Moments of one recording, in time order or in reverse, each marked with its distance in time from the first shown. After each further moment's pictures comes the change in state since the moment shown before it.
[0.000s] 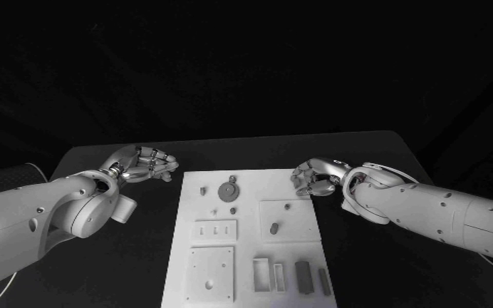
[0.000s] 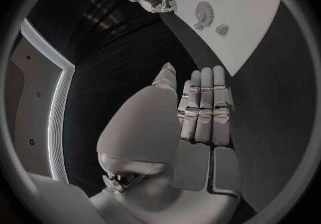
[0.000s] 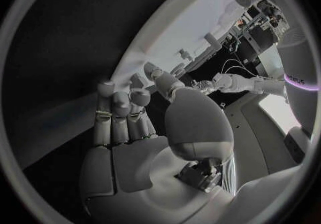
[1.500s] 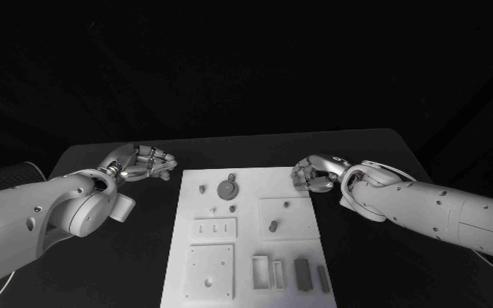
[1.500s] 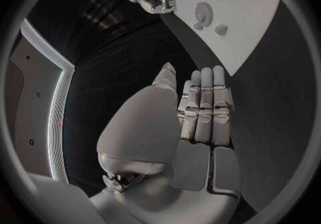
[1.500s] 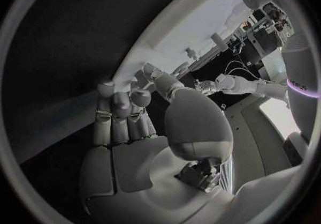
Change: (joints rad) left arm -0.001 -0.003 0.000 0.002 -0.001 0.001 -0.003; left_hand 0.000 0.000 0.000 0.000 0.000 0.000 0.000 0.000 0.001 0.000 0.000 -0.004 0.001 0.000 0.000 -0.004 0.004 0.000 0.000 0.000 0.000 0.001; right arm -0.005 0.012 0.000 -0.018 -0.019 -0.045 -0.012; right_hand -0.004 0.012 0.000 0.000 0.000 0.025 -0.003 0.012 0.006 0.009 -0.002 0.004 0.000 0.009 -0.002 0.003 -0.003 0.000 0.011 -0.004 0.005 0.000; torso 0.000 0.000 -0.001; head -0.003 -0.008
